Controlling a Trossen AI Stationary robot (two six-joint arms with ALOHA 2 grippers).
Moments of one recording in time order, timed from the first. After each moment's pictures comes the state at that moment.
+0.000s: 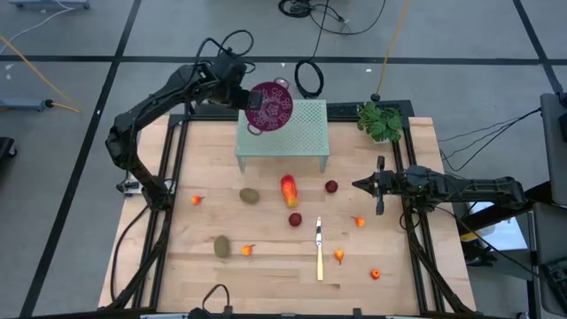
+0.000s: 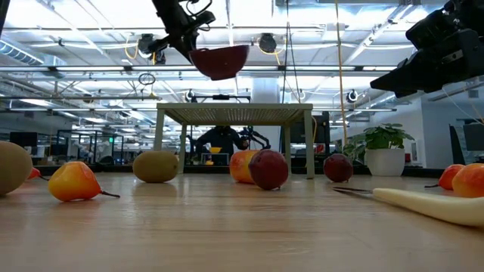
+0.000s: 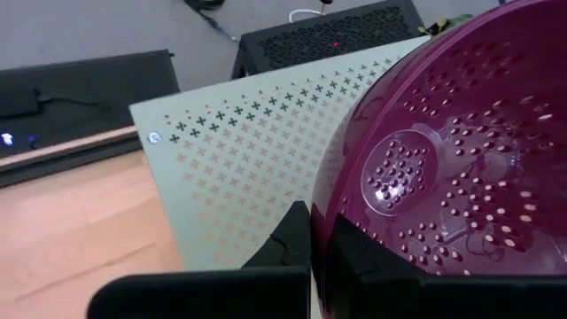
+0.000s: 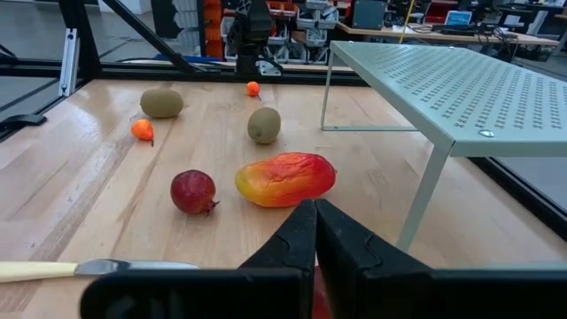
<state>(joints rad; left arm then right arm) 0.63 1.64 1.84 -1.11 -0.02 -0.64 -0.04 0.22 0.14 -0.11 0.06 -0.04</state>
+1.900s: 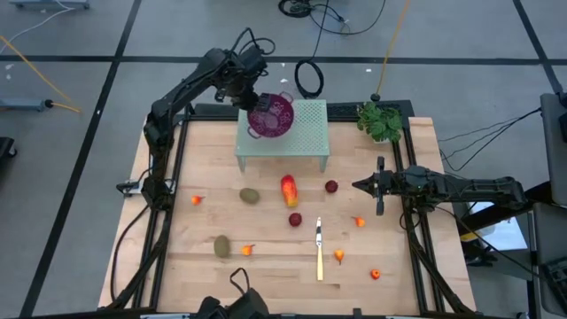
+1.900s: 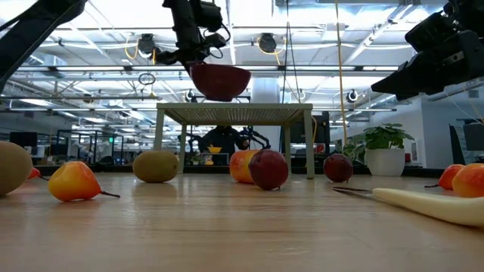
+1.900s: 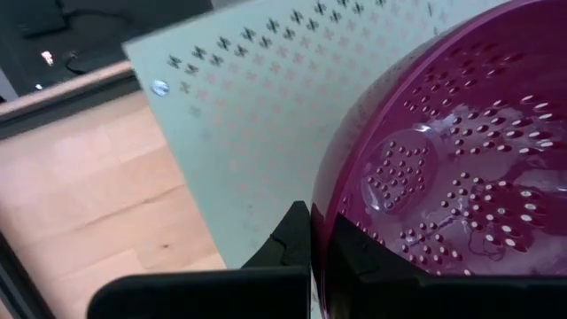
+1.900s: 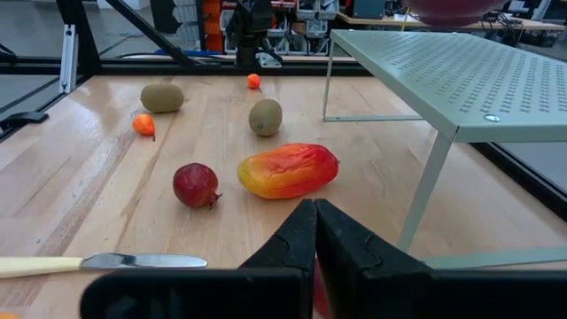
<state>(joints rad) 0.67 2.01 2.29 -1.56 0.06 -0.56 -0.04 0.22 0.14 -0.13 0.05 -0.01</state>
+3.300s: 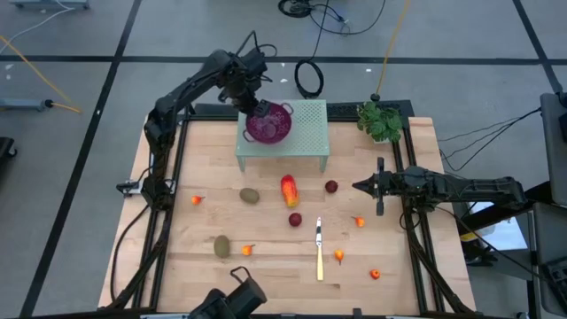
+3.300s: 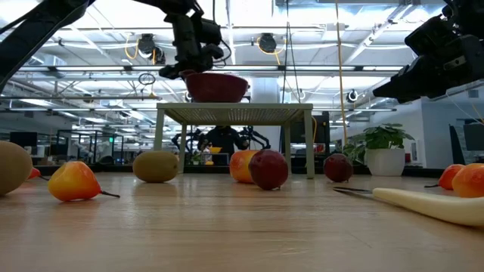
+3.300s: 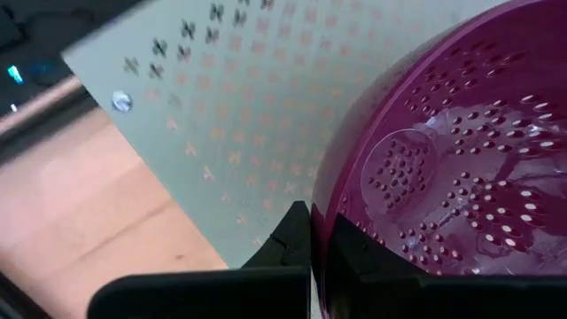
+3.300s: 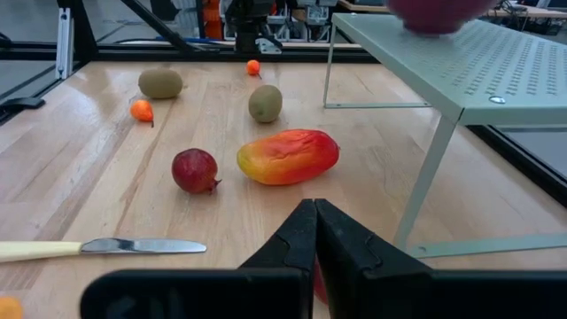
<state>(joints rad) 0.71 2.03 2.19 -1.53 0.17 -0.35 -0.04 0.22 0.14 -0.17 0.05 -0.01</state>
